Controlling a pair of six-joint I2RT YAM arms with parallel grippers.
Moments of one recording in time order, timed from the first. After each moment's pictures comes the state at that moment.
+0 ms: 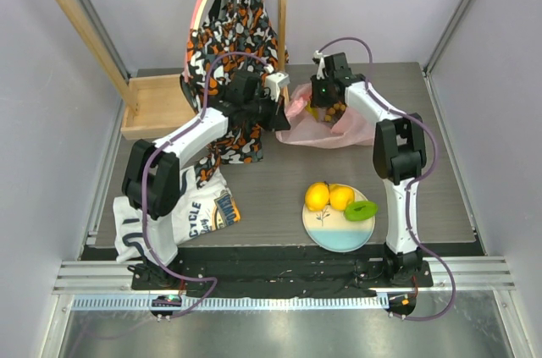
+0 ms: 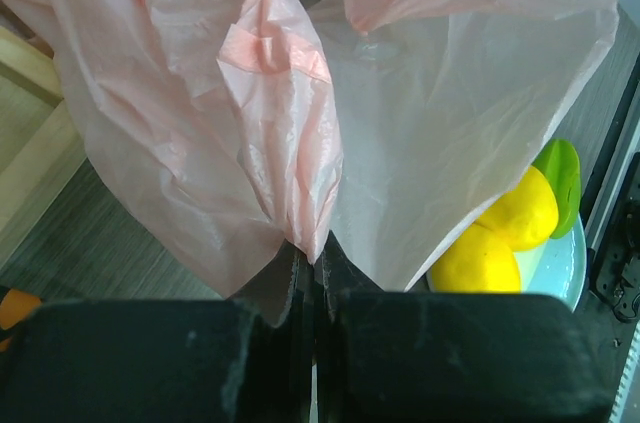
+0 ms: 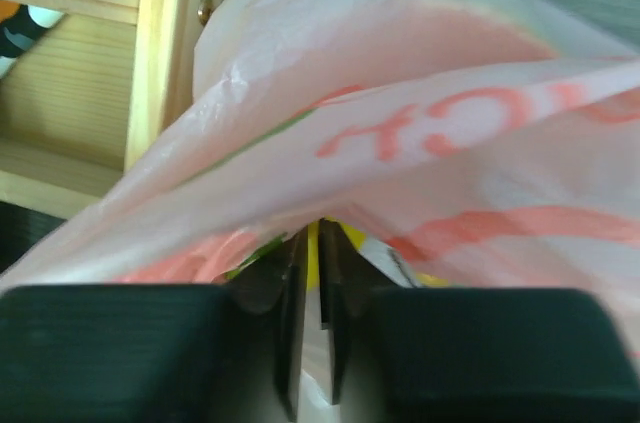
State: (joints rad) left arm -0.51 1.89 1.53 -0.27 0.59 -0.07; right arm 0.27 2.23 1.88 -0.48 -0.15 0.12
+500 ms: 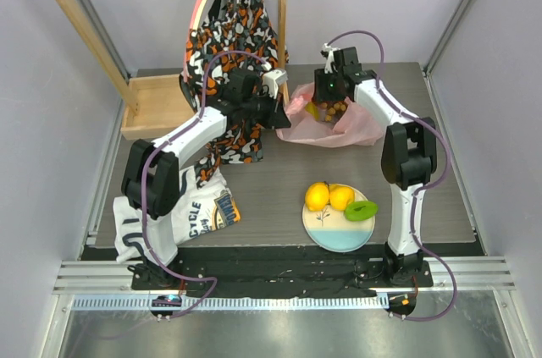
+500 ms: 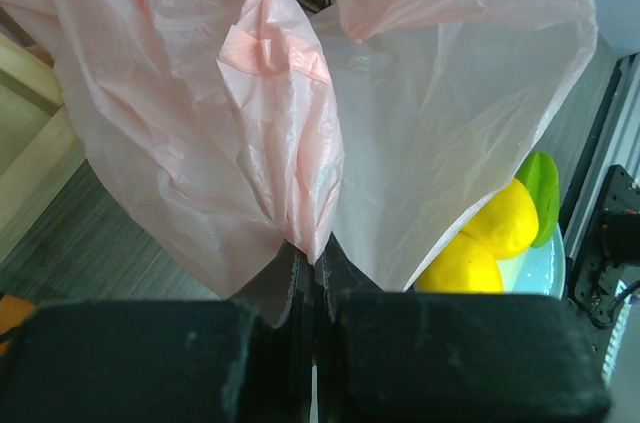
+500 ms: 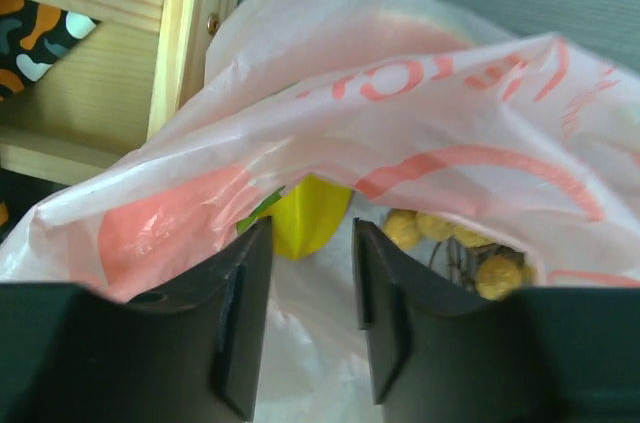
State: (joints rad) left arm -0.50 1.89 1.53 -0.25 0.61 -0.12; right arm 0.25 2.12 1.84 -0.49 -0.15 0.09
